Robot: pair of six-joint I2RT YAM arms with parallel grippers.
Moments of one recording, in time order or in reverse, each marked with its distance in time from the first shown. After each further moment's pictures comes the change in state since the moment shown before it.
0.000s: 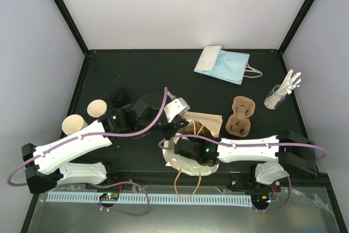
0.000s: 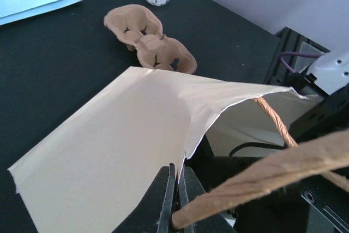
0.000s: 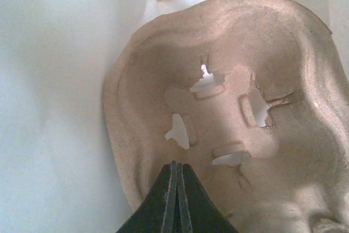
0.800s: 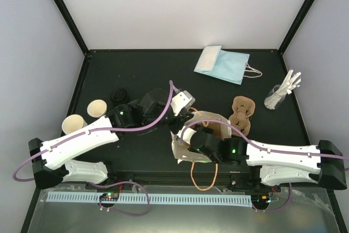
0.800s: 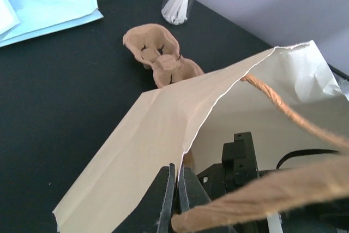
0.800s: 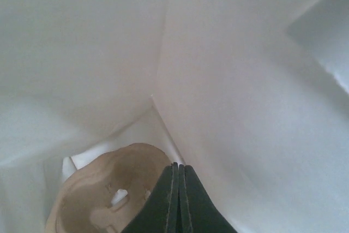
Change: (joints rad) left arm -0.005 0.079 0.081 0.039 -0.096 -0.046; right arm 0.000 -0.344 -0.051 0.232 0.012 -0.188
